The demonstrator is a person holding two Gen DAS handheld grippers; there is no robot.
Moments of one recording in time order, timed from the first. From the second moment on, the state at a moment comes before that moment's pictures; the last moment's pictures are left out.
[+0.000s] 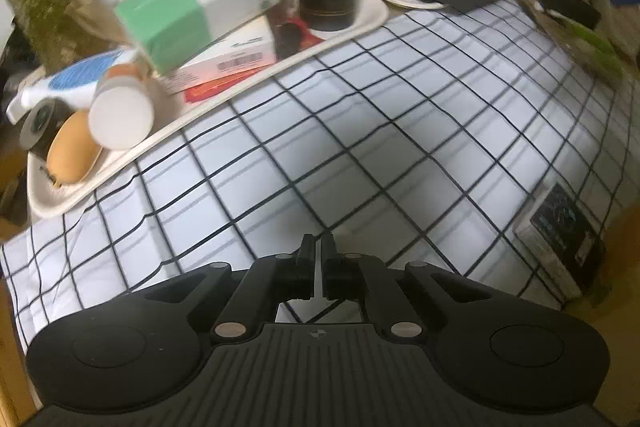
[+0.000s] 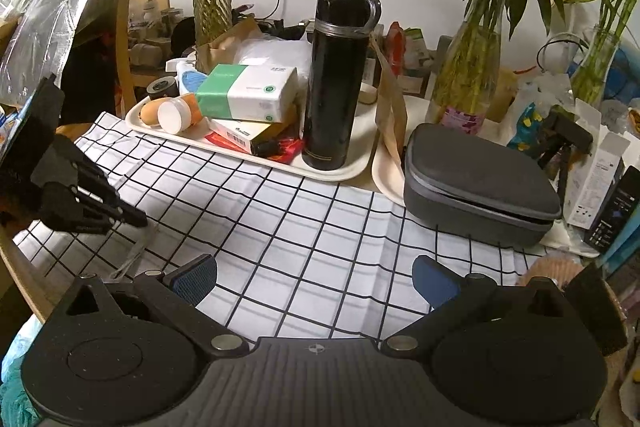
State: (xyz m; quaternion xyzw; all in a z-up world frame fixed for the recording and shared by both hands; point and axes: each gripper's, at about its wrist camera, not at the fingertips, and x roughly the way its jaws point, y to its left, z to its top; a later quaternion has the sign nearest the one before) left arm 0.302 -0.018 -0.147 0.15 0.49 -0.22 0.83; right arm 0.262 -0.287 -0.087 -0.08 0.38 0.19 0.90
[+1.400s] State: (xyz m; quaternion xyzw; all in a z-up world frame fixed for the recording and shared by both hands) left arm 0.282 -0.032 -0.150 0.22 0.50 -0.26 0.80; right arm 0.312 -0.259 -0.116 -0.04 0.53 0.26 0.81
